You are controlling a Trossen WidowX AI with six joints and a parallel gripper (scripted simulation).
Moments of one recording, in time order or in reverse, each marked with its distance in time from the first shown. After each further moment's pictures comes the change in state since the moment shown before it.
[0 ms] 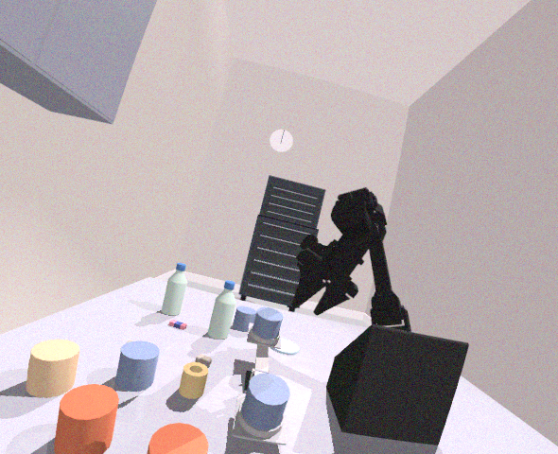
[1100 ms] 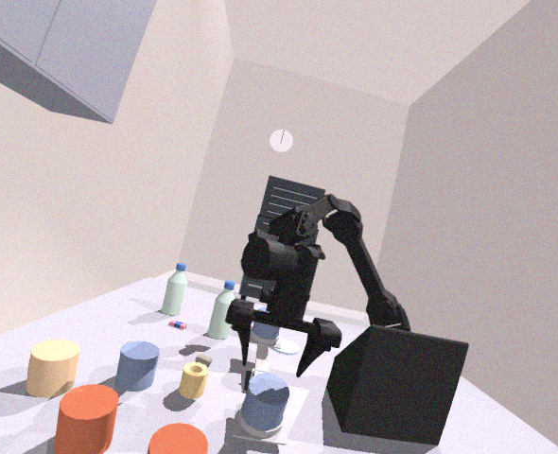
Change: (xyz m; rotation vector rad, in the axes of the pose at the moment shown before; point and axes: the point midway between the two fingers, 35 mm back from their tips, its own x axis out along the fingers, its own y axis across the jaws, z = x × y) arm 0.105 0.068 -0.035 0.787 0.185 -0.334
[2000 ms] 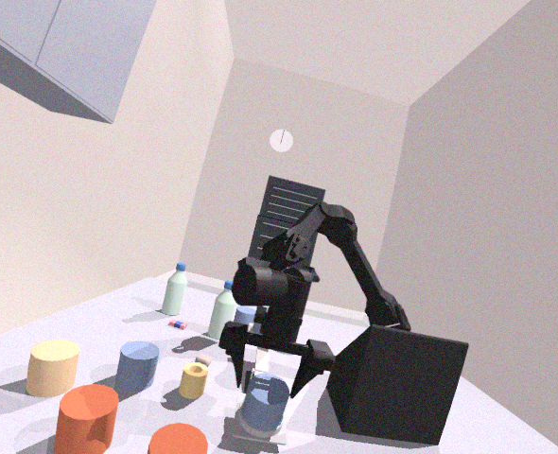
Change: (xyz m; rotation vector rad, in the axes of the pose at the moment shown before) arm 0.040 0.001 0.001 0.003 -0.002 -0.005
